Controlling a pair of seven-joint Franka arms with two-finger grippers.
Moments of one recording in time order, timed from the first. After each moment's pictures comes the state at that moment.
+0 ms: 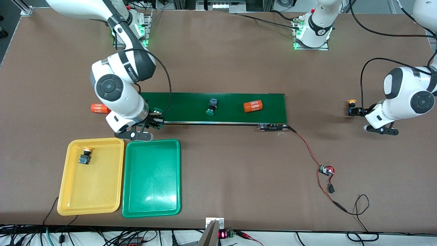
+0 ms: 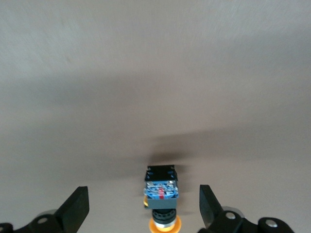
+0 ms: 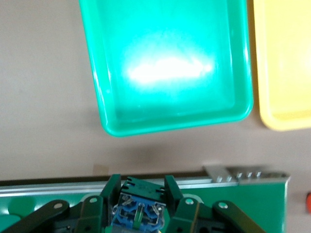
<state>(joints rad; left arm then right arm) 0.71 0.42 -0.47 -2.10 0.39 2.20 0.09 0.13 0.46 0.29 -1.63 -0.15 2.09 0.52</state>
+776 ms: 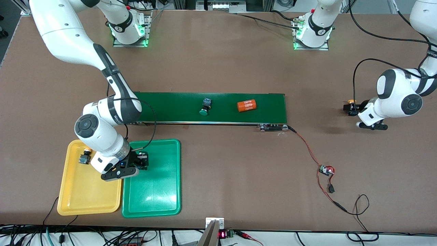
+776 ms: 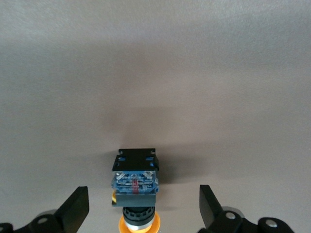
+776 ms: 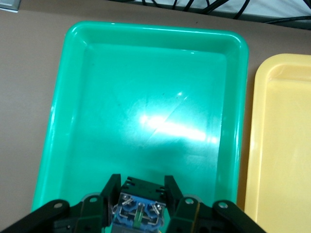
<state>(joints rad) 0.74 0.46 -0.47 -2.15 0.38 2.20 0.06 0.07 0.78 0.22 -1.41 -0.15 2.46 0.11</state>
